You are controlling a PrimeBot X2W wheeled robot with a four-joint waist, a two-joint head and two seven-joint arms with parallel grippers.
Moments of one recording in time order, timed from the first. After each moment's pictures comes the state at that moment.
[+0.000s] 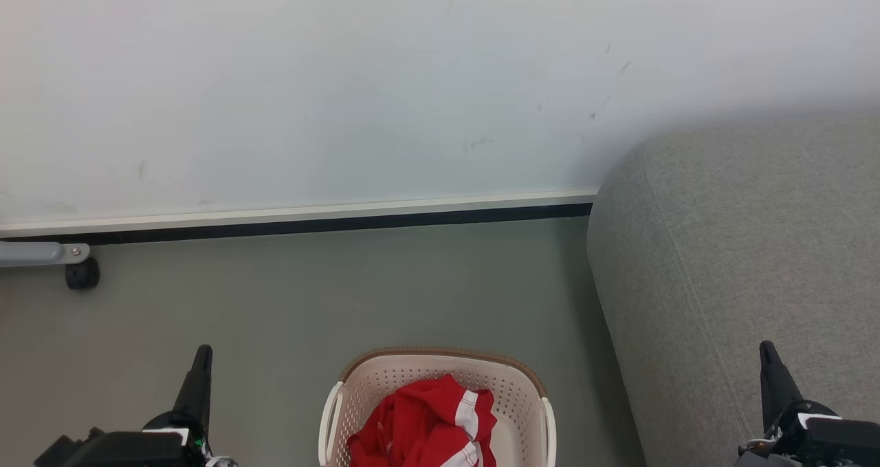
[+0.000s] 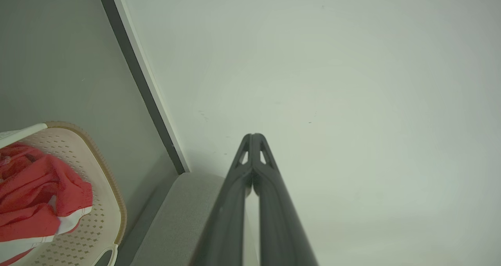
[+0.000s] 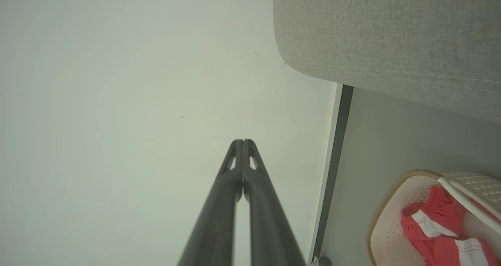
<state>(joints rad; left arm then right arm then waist) -0.08 0.04 0.09 0.29 -1.60 -0.12 0.11 -0.09 -0.04 -0.13 0.30 1.60 0.12 0.11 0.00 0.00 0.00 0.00</state>
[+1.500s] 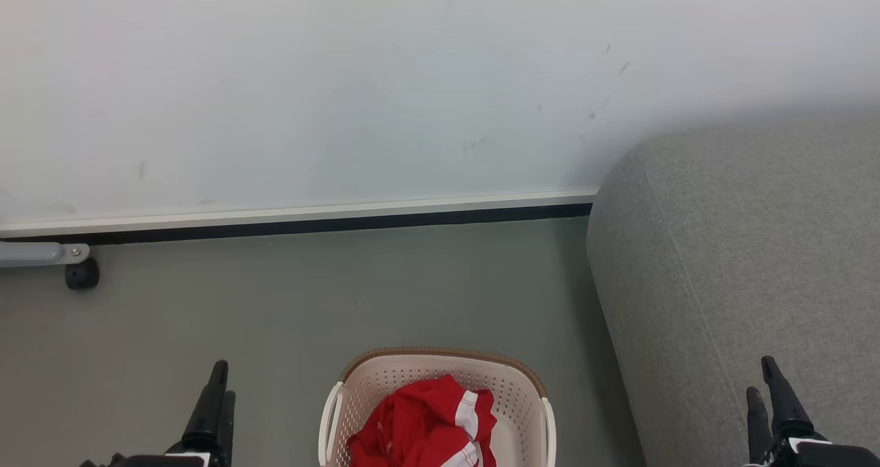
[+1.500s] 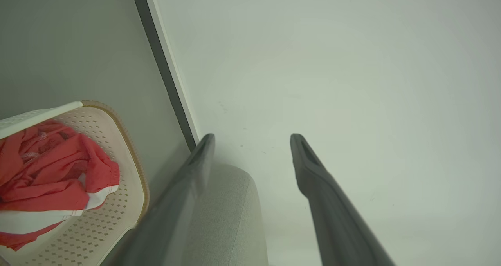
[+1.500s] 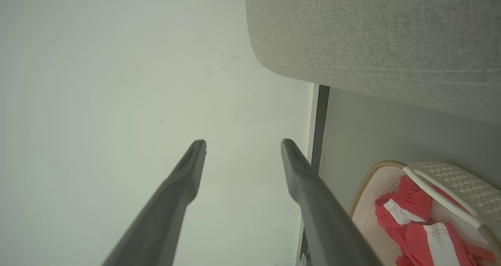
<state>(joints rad) -0.04 0.03 0.05 0.32 -1.60 -0.12 0.09 -0.05 -0.03 -0.12 0.33 1.59 0.12 0.10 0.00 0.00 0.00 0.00</state>
